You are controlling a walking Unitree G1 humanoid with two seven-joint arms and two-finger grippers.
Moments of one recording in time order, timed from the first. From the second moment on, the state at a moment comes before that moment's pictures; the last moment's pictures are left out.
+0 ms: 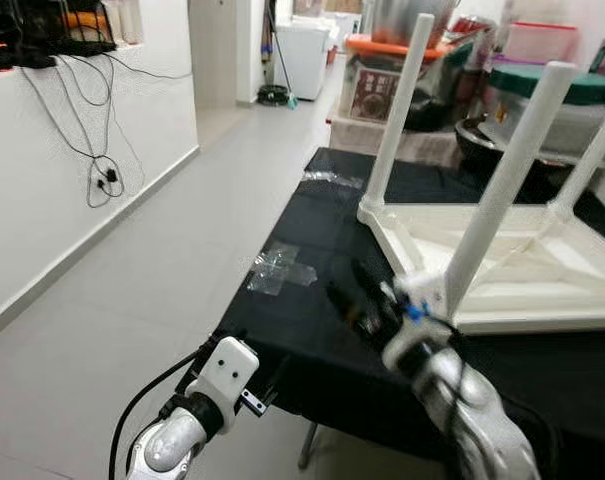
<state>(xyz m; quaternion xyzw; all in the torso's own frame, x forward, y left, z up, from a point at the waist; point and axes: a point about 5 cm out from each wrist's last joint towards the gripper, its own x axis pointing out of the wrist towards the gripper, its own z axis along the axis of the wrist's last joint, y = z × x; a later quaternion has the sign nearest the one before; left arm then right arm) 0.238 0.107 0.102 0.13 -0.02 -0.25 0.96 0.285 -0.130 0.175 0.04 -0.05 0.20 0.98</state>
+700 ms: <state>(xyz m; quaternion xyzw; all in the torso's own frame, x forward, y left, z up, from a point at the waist) 0.235 0.103 0.102 0.13 -0.01 -0.26 0.96 0.364 -0.097 0.195 0.04 -0.01 -0.08 1.00</state>
